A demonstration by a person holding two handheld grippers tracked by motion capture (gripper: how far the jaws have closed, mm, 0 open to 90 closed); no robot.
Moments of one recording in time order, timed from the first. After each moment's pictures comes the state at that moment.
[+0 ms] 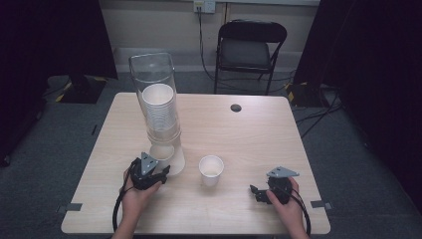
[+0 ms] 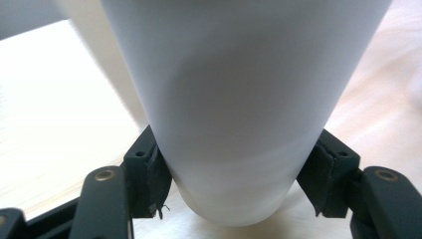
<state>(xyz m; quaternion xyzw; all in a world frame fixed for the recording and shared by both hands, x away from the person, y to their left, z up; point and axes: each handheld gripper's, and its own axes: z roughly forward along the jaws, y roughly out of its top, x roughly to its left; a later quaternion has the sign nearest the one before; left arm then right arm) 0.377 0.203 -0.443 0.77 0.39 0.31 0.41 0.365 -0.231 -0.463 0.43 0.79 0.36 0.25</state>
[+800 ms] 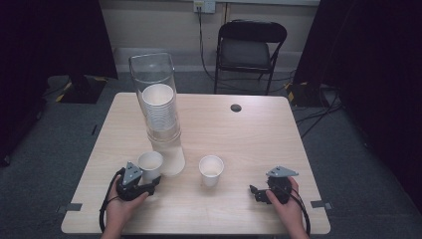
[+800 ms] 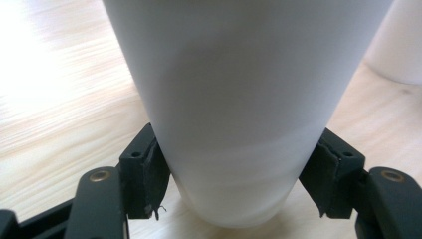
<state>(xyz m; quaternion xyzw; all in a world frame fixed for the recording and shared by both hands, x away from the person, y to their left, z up) 0.356 0.246 -0.461 0.75 0.41 0.29 0.44 0.366 -0.230 -0.463 0.43 0.79 0.36 0.24</state>
